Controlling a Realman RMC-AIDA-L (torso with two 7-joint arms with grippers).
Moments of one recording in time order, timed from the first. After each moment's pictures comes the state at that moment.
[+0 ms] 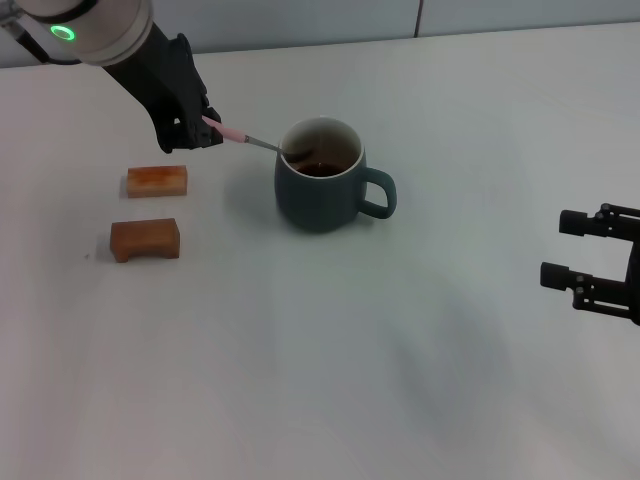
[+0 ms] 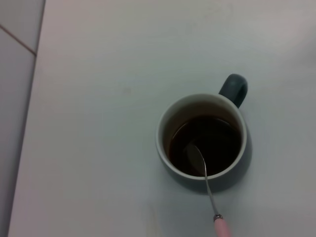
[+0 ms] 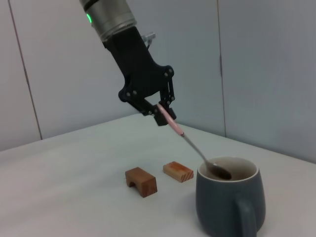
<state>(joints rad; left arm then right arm) -0.98 -2.07 1.20 1.23 2.76 1.68 -1.94 0.18 2.08 -0.74 -1.00 -1.83 -1.72 1.31</state>
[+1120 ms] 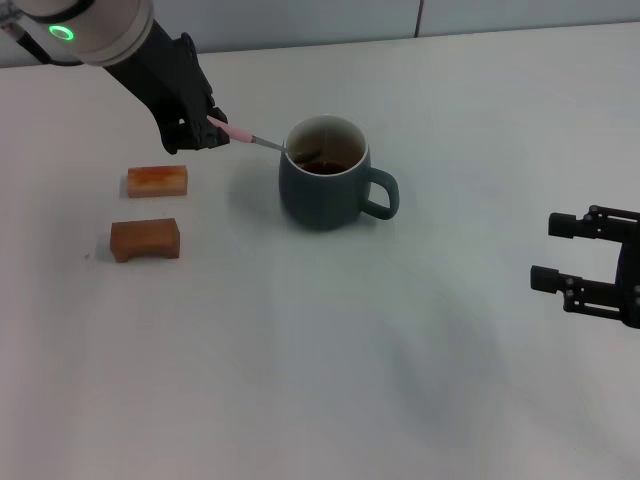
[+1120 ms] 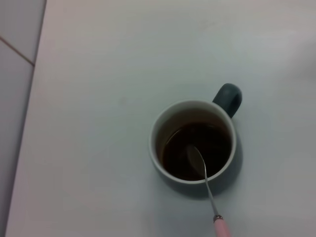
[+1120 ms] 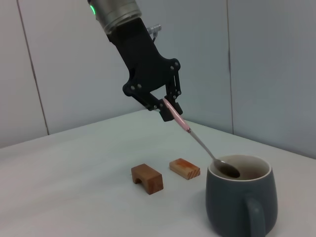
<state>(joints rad) -0.96 -2.07 1.20 1.25 2.72 1.69 -1.95 0.19 2.08 -0.76 -1.00 -1.84 -1.71 1.31</state>
